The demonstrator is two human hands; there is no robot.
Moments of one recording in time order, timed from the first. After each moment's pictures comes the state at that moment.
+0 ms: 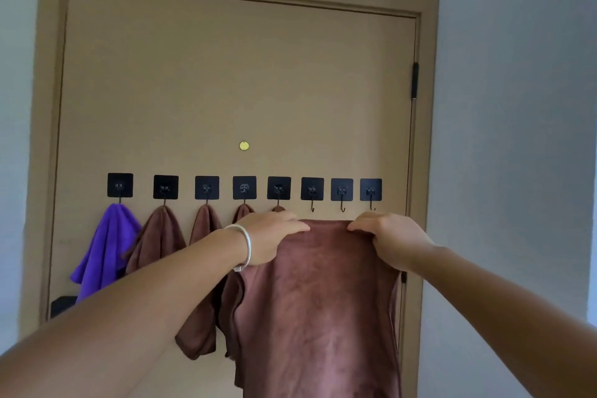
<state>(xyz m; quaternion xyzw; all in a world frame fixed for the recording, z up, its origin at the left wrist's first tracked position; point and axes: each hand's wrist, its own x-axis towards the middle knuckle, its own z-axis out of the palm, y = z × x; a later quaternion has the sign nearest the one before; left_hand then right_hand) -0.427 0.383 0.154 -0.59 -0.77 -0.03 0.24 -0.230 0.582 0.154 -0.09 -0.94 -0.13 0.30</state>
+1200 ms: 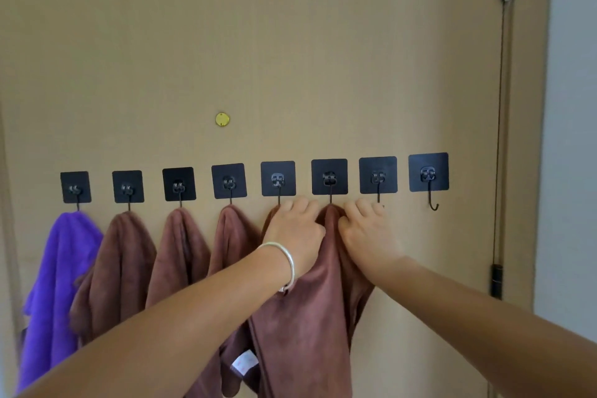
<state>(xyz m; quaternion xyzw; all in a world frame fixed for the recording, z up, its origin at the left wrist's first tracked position) -0.527 0.568 0.123 -0.45 -0.79 0.07 0.41 -0.447 0.697 0.110 -0.08 -0.84 -0.31 0.43</state>
